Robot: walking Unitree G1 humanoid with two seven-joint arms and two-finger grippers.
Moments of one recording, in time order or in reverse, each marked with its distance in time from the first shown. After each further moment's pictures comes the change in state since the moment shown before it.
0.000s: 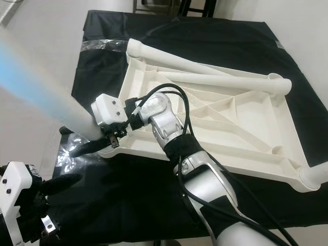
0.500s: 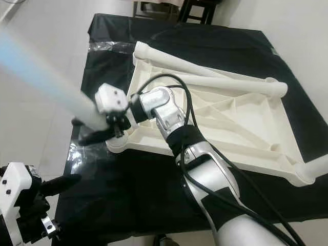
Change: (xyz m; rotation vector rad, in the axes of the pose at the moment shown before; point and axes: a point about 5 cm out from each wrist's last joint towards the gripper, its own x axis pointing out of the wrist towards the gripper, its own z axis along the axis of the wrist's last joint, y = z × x) left arm 0.000 0.000 0.000 -0.003 -0.006 -0.001; right arm -0.015 -0.016 -0.015 0.278 -0.015 -0.192
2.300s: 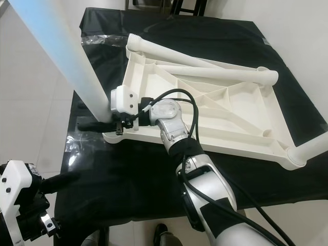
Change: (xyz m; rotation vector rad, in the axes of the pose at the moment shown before) left arm 0.001 0.001 0.002 0.023 0.000 0.005; right arm -0.009 0.006 -0.011 -0.174 -0.146 -0.189
